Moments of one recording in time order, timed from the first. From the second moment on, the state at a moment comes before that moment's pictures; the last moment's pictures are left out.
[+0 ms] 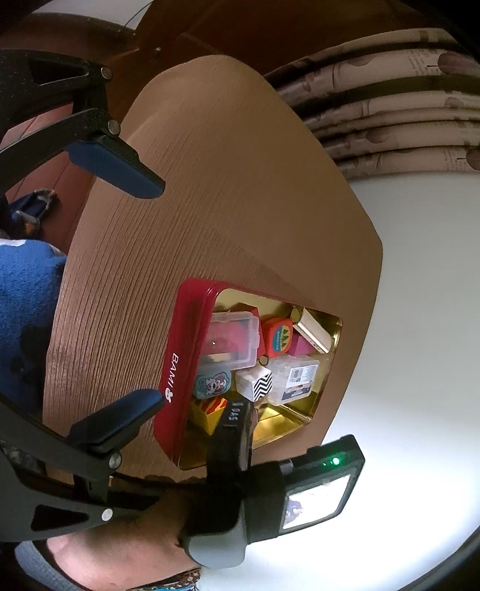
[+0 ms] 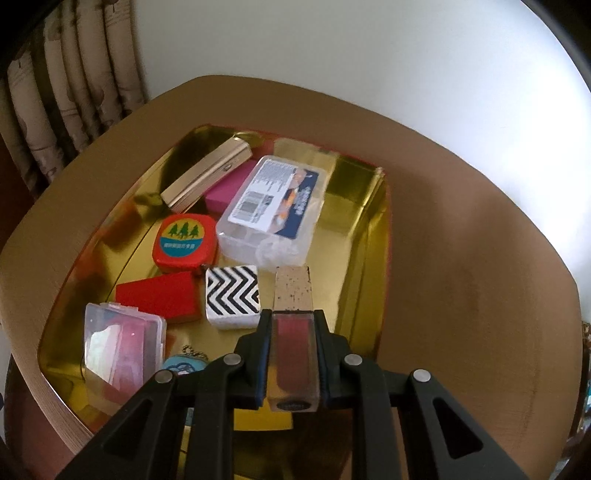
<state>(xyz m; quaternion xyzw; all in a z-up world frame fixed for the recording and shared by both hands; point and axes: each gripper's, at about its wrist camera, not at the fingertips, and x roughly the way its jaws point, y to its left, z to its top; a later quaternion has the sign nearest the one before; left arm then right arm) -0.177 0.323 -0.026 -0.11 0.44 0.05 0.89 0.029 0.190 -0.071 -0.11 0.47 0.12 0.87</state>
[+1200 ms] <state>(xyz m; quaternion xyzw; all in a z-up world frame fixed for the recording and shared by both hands) -0.175 0.313 -0.028 -0.11 0.45 0.05 0.89 0.002 0.199 -0.084 -0.14 0.40 0.10 0.90</state>
